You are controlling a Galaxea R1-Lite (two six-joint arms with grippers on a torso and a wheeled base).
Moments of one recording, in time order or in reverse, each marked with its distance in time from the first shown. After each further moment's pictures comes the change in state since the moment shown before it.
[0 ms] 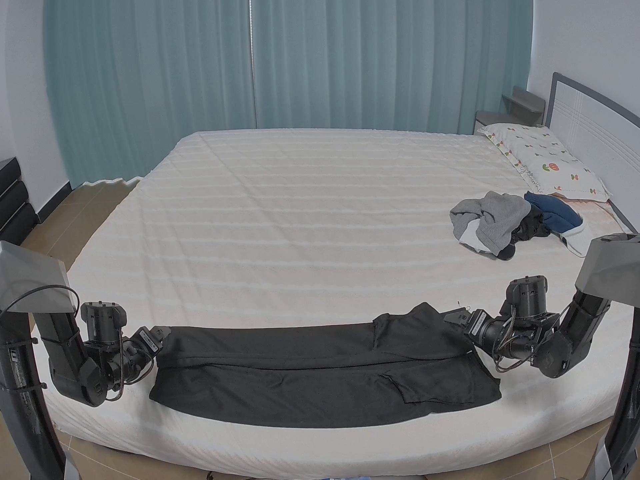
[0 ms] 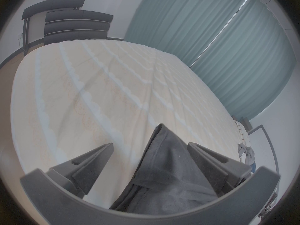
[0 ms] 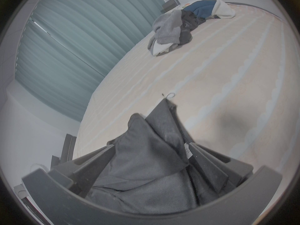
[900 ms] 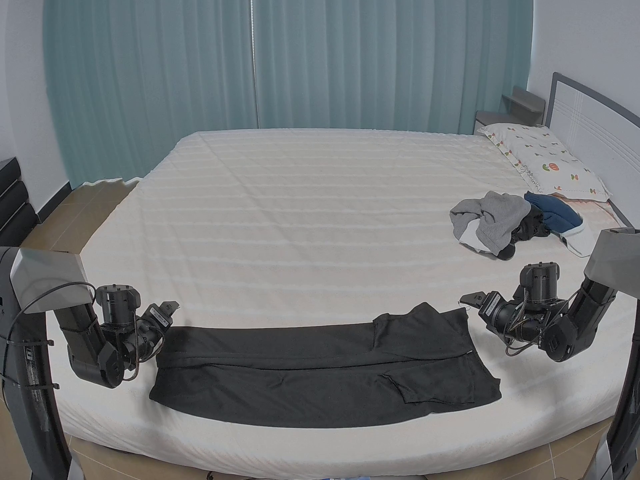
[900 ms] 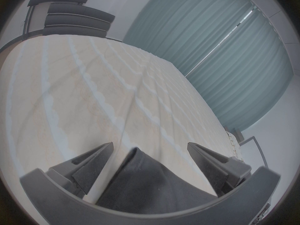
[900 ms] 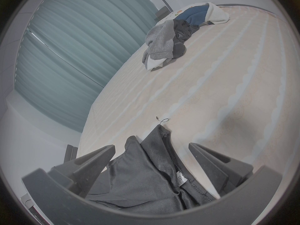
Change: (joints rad) left arm -0.031 0.110 -0.213 0.011 0.000 -0.089; right arm -0.076 0.026 -0.076 0.010 0.025 0.008
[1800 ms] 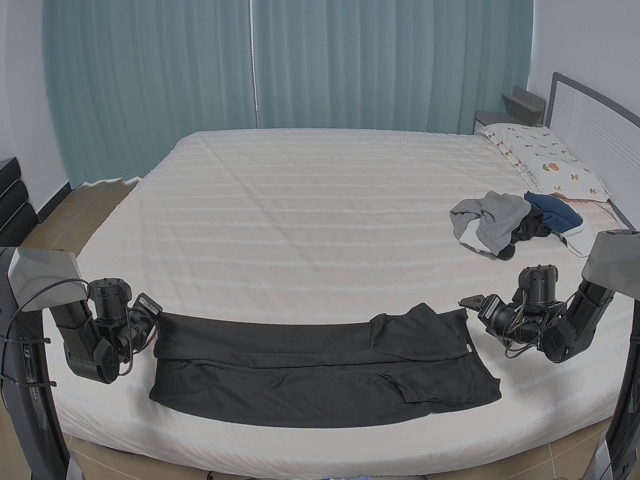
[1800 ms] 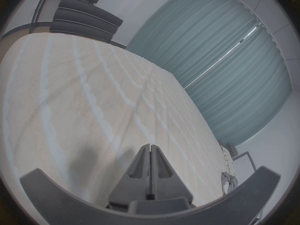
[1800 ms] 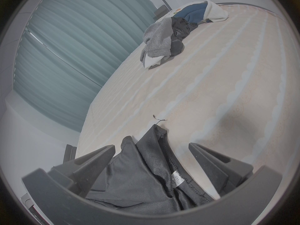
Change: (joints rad) left arm 0.054 0.002 -0.026 -0.074 0.009 -0.079; right arm -0.003 0.018 -0.001 -0.002 0.003 0.000
